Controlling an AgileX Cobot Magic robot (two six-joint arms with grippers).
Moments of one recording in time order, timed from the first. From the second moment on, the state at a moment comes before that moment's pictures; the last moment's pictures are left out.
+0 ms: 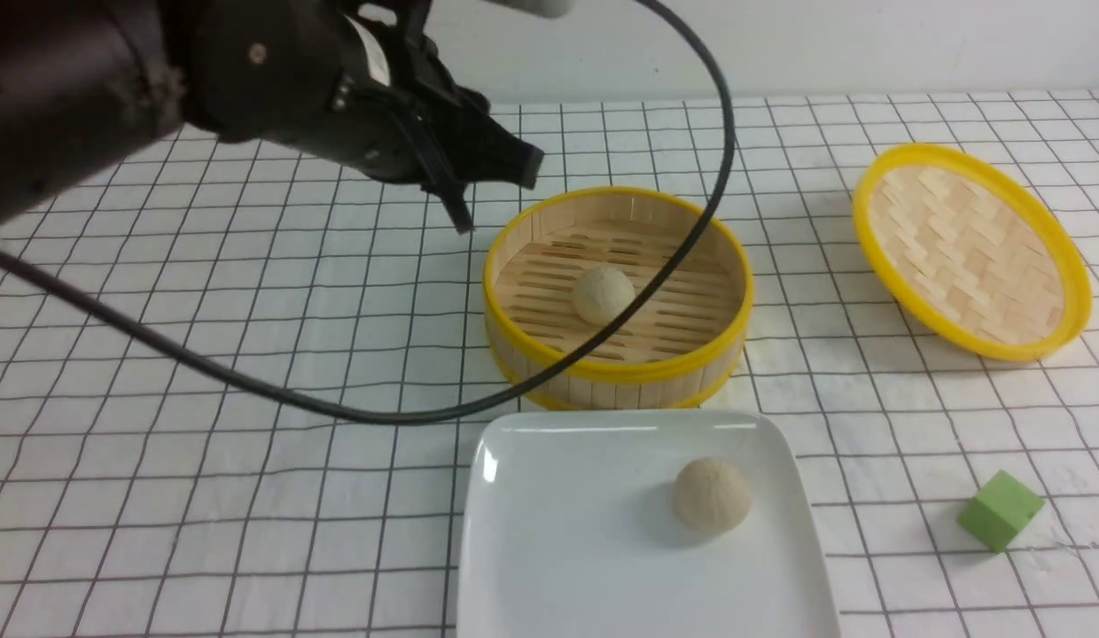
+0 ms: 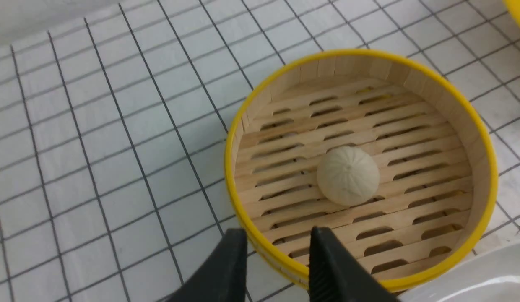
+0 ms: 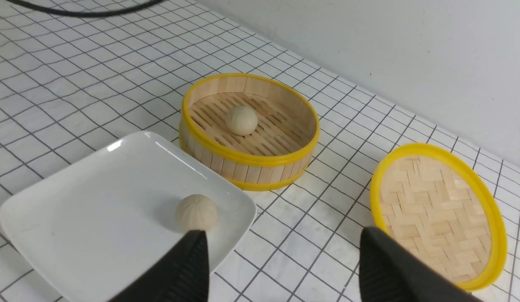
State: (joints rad) right arm 0.46 0.24 -0.79 0.09 0.92 -0.27; left arm -0.54 1.58 -1.39 0.16 0.58 -0.11
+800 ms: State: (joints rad) right arm 0.46 0.24 -0.78 0.06 0.95 -0.27; left arm -0.54 2.05 -1.78 0.07 0.72 -0.11
